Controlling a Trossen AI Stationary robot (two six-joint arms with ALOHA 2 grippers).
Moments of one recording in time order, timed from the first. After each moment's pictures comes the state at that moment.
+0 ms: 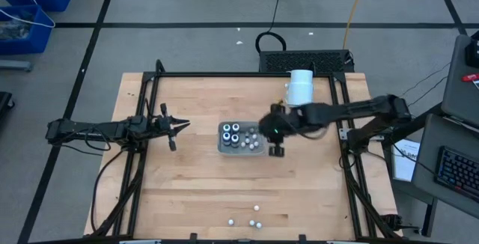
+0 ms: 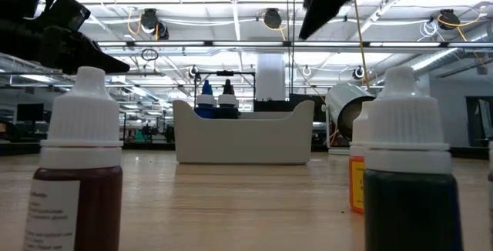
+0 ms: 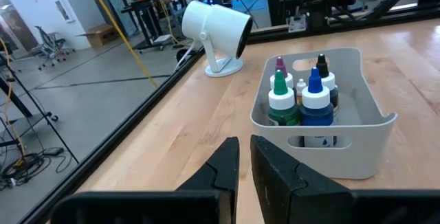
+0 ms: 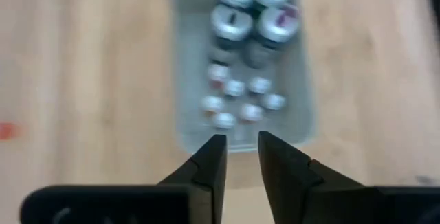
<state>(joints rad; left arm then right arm) -0.01 0.25 0.06 0.03 -0.32 0.17 0.11 1.52 1.35 -0.85 0.16 0.11</state>
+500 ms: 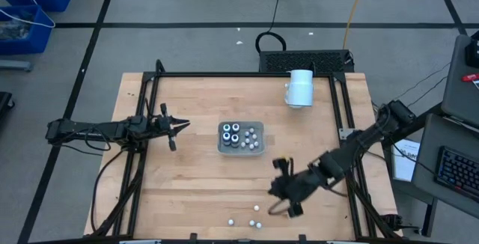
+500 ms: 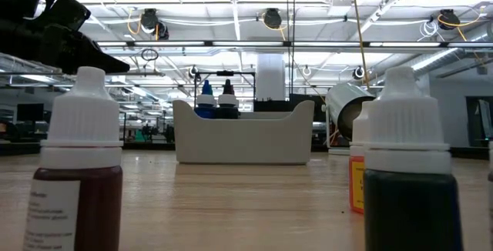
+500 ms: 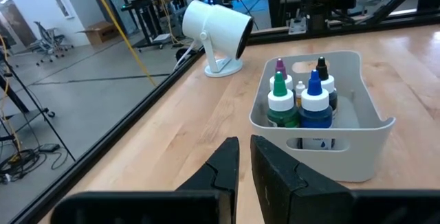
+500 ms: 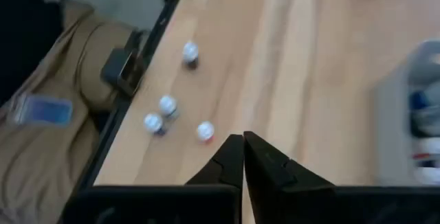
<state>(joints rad) -0.01 0.25 0.06 0.03 -0.32 0.15 0.60 1.53 1.20 -0.48 0.22 0.26</state>
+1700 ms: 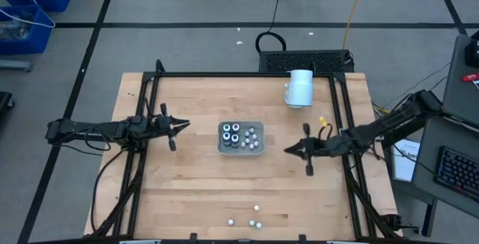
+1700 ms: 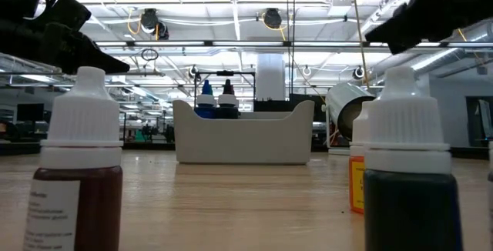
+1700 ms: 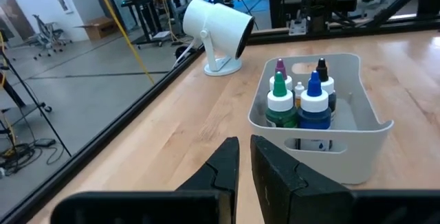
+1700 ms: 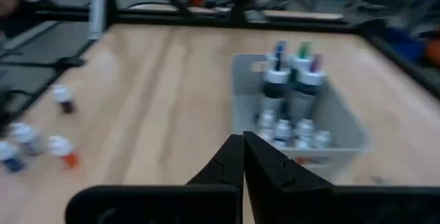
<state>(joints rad) -0.01 0.25 0.06 0.02 -0.32 0.12 0.42 0.84 0.33 0.18 0.42 0.12</state>
